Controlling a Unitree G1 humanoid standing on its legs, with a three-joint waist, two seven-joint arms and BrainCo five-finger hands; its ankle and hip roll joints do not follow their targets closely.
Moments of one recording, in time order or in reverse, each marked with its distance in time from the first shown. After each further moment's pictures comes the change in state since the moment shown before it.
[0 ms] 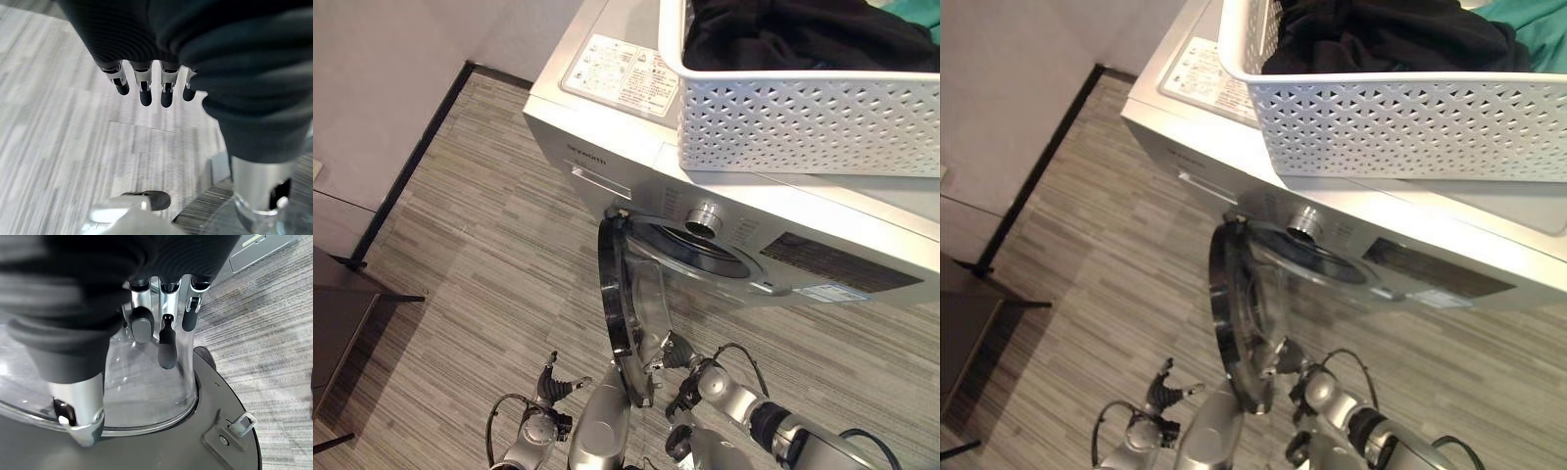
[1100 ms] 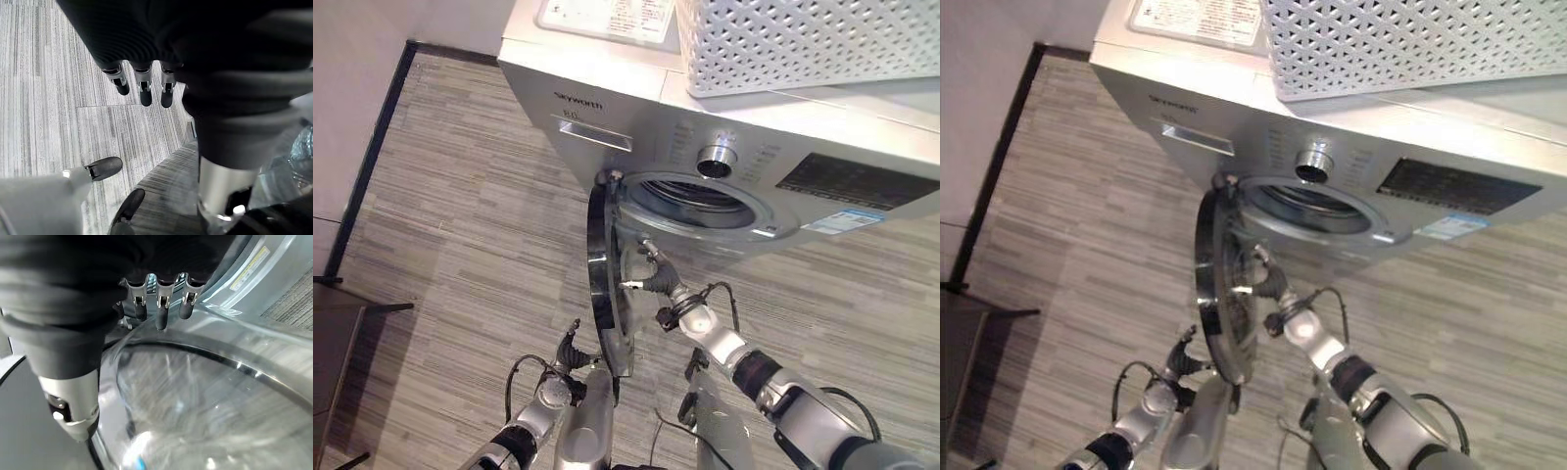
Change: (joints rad) left arm -0.148 0.045 -0.228 -0.092 -0.023 0.035 -0.040; right arm -0.230 0.054 -0.185 -0.105 0.071 -0.099 -0.071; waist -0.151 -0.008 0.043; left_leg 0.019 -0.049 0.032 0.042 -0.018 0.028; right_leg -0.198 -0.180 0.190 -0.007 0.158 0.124
